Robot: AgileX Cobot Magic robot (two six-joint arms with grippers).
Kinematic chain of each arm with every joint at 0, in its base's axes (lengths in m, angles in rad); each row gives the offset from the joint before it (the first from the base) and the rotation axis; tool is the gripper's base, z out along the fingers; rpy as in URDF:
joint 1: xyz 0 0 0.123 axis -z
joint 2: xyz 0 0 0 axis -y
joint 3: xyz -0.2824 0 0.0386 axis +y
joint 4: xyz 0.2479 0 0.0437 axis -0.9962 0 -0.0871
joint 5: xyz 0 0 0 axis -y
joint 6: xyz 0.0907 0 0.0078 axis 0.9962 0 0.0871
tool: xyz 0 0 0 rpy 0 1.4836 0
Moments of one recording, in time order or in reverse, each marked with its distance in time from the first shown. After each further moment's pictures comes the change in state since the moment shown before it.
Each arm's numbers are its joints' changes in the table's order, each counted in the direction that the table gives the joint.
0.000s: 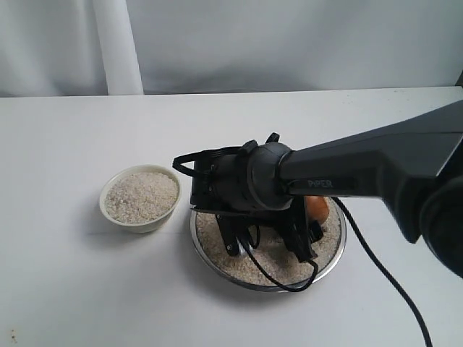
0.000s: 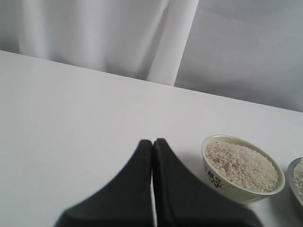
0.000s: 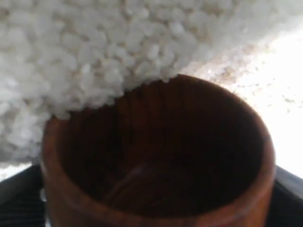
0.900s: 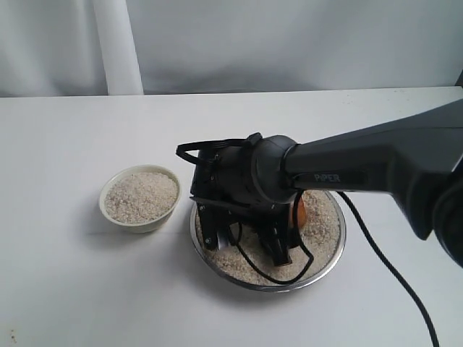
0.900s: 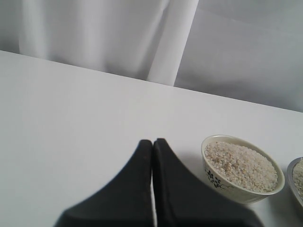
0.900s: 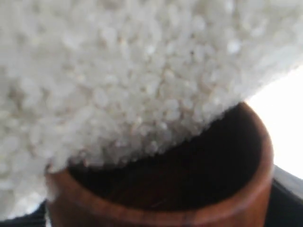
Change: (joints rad) left arm 0.000 0.000 0.000 0.000 0.000 0.000; right arm 0.002 0.011 -0.002 -0.114 0.162 0.054
